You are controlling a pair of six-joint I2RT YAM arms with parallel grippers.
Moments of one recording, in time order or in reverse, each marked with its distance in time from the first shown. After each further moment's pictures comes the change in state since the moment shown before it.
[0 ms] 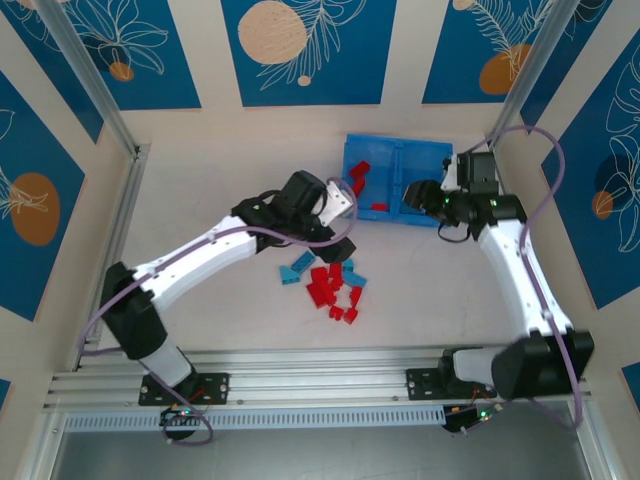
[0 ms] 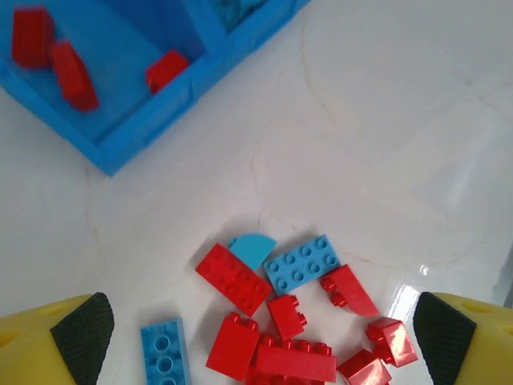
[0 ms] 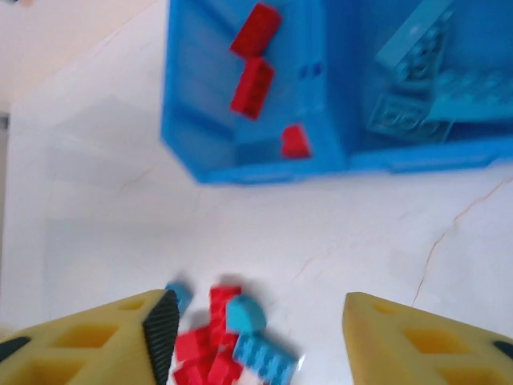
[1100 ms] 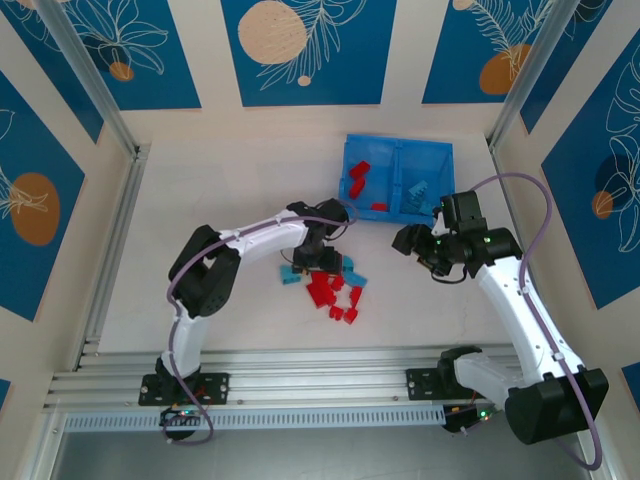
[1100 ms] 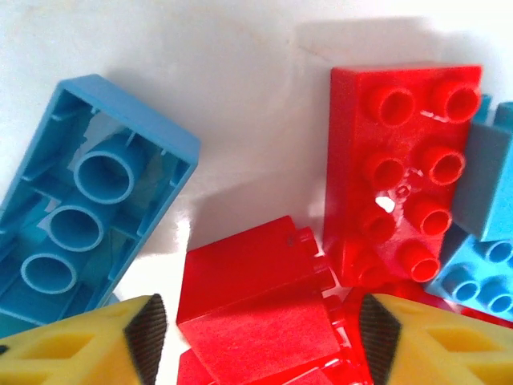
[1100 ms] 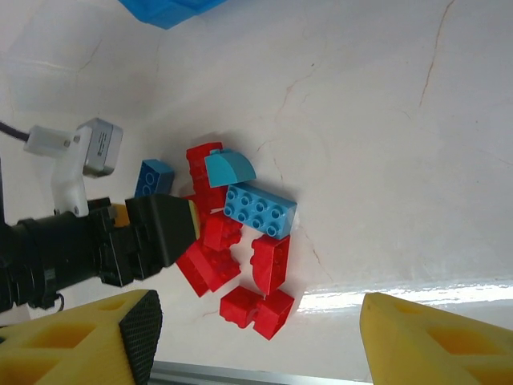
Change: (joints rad) left arm 0.037 0.427 0.103 -0.279 -0.033 -0.732; right arm 0.120 -0.167 -0.191 -0.183 -0.006 0.179
